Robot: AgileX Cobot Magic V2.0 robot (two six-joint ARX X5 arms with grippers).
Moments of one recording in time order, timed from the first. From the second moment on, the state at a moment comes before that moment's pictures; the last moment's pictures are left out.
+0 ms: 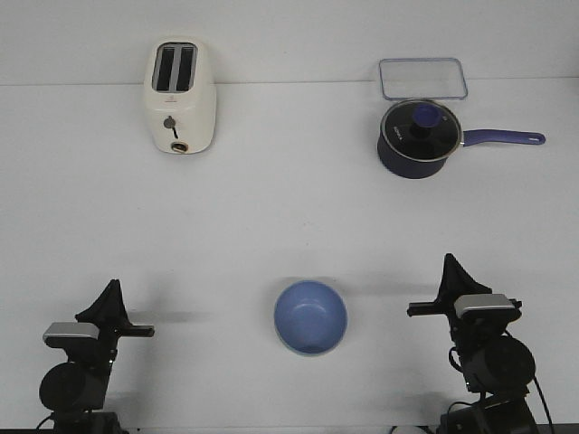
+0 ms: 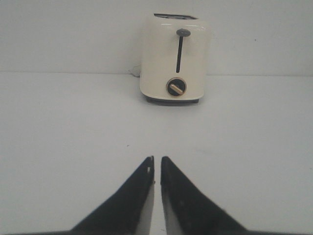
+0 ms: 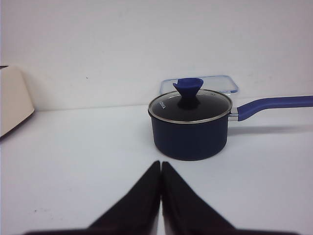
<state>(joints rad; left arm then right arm) 0.00 0.01 0.03 0.12 0.03 -0.02 0.21 0.31 0.31 -0.01 0.13 0.13</state>
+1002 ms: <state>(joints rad) 0.00 0.01 0.03 0.12 0.03 -0.02 0.19 0.25 0.30 -0.01 0.12 0.05</state>
